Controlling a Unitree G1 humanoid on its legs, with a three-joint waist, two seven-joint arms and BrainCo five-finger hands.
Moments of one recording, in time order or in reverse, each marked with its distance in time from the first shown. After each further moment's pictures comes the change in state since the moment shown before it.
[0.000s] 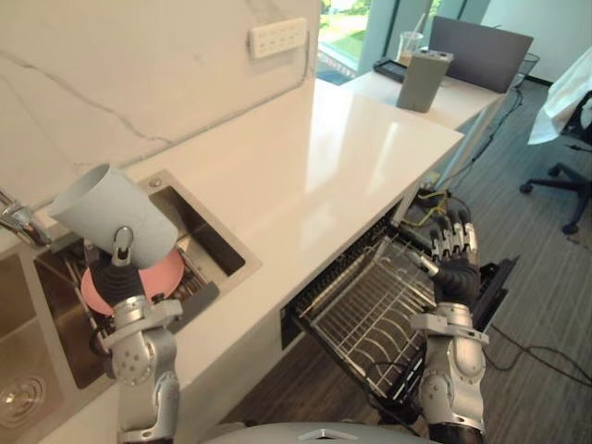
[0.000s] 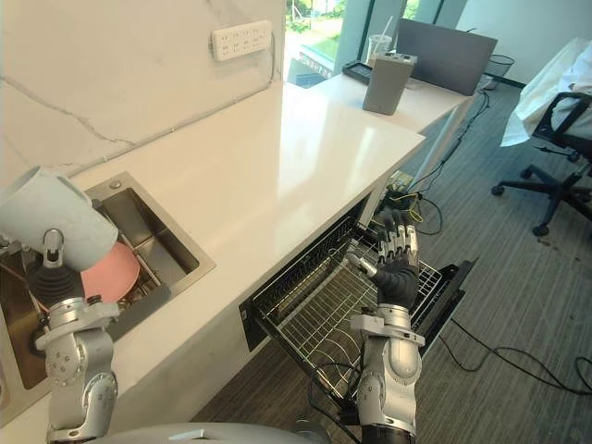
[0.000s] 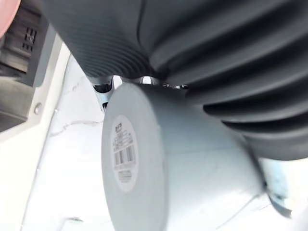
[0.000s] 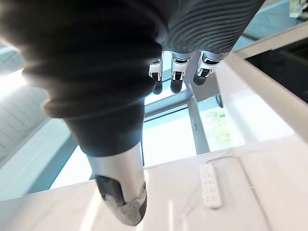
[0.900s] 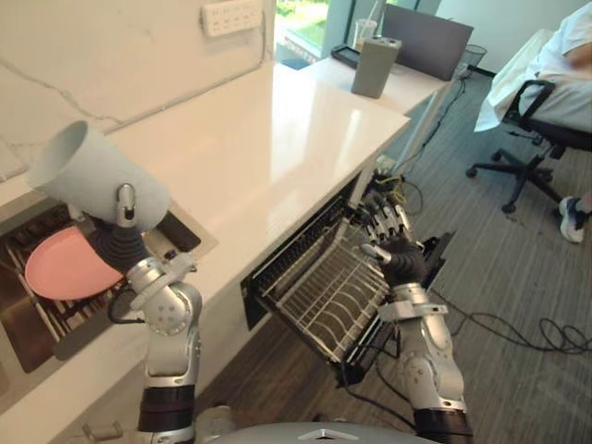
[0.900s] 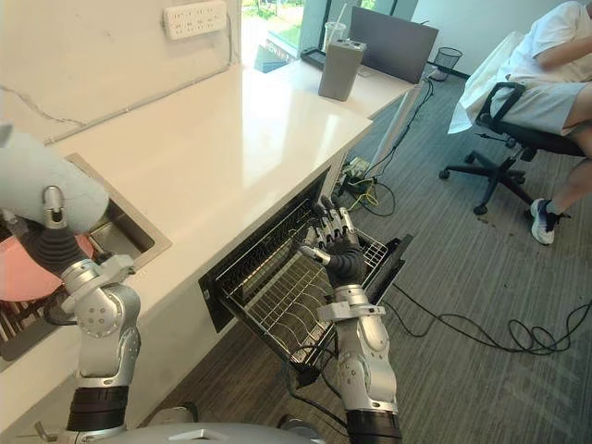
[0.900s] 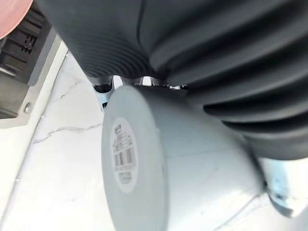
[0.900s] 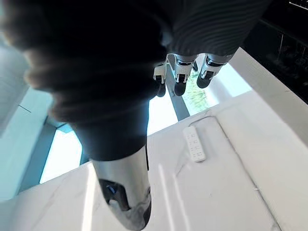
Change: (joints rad) left arm -0.191 -0.025 -0.035 0.112 0.284 0.015 0.308; right arm -0.062 -0.018 0.133 0.001 0.139 0.241 0.128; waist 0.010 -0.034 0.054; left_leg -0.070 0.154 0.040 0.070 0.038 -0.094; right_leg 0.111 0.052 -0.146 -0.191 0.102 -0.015
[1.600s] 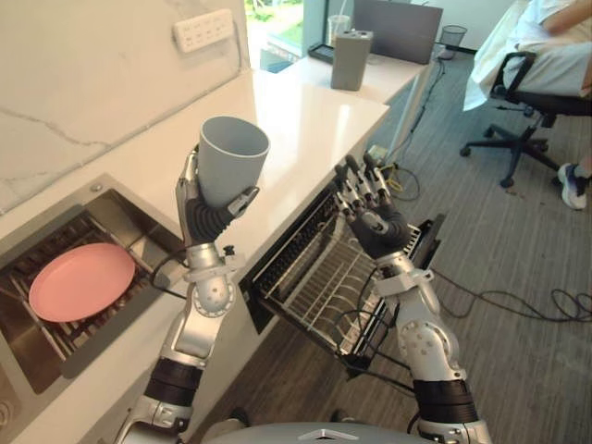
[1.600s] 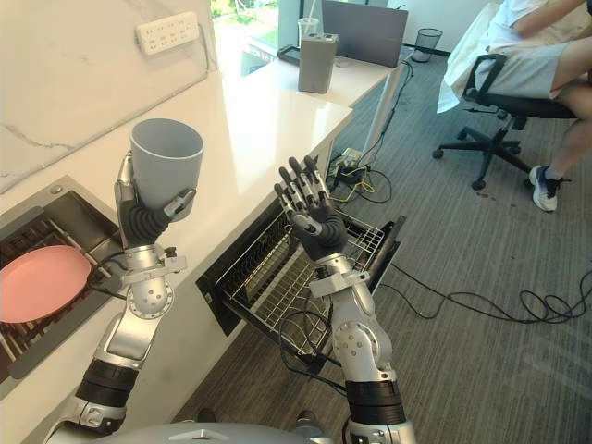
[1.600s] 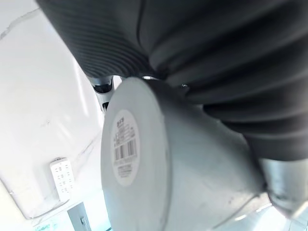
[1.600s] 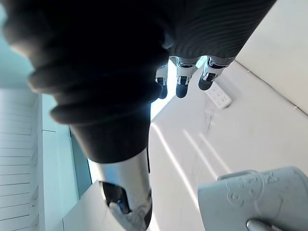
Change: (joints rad) left arm -0.145 0.124 -0.207 0.169 0.509 0.140 0.054; right arm -0.161 -0.067 0.122 -0.095 0.347 0.216 0.007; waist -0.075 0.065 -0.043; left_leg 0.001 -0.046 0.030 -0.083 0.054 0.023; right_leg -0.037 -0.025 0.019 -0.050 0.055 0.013
